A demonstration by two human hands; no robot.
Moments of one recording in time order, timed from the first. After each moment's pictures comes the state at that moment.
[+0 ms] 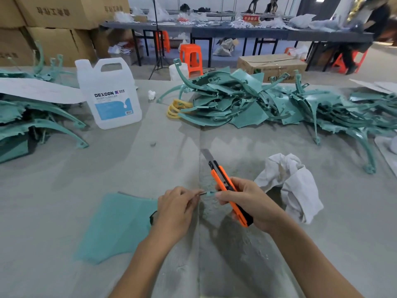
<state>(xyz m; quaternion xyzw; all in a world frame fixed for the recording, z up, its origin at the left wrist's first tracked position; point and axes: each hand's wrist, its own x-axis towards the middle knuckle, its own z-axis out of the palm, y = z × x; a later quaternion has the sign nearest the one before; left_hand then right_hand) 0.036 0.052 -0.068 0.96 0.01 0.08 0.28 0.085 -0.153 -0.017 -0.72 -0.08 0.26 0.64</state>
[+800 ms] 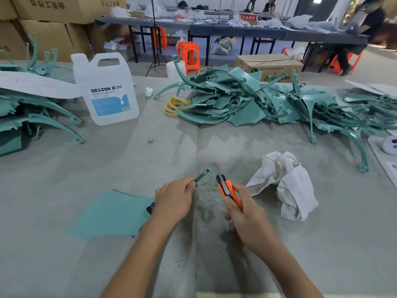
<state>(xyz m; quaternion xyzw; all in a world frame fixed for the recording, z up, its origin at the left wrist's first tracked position) 0.057 0.048 -0.052 0.96 0.10 0.00 0.27 0.038 -0.159 -0.060 -0.85 -0.11 0.04 0.52</state>
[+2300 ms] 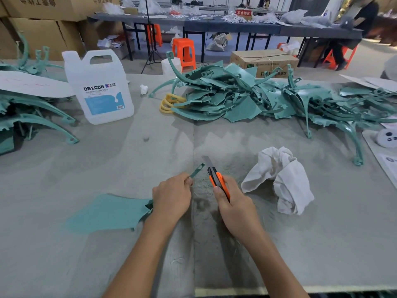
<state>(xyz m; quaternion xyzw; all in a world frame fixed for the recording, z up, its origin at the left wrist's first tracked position) 0.061 0.037 -0.048 0.96 0.14 0.01 0.23 0.047 -0.135 -0.059 -0.90 -0.07 0.01 0.42</state>
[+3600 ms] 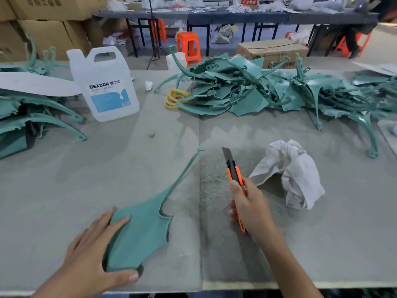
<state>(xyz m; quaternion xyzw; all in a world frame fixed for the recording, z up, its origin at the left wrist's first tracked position) -0.101 0.170 -0.040 0.97 0.08 -0.10 0.19 0.044 -0.144 -0.065 -0.77 0.02 0.05 0.63</state>
